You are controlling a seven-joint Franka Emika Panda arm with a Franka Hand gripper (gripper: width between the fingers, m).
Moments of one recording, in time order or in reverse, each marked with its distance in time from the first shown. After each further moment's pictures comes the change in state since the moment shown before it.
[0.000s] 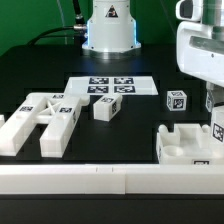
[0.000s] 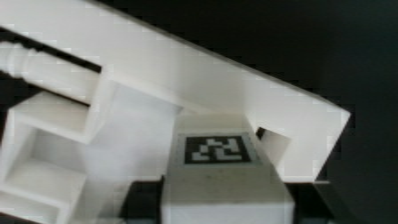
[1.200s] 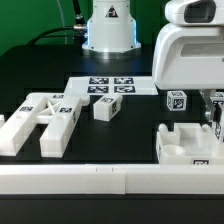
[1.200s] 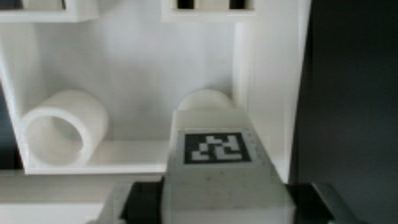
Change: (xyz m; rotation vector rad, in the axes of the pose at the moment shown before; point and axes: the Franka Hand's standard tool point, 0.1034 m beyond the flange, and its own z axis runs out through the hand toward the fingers) arm 0.001 0.002 0.000 -0.039 0.017 -1.181
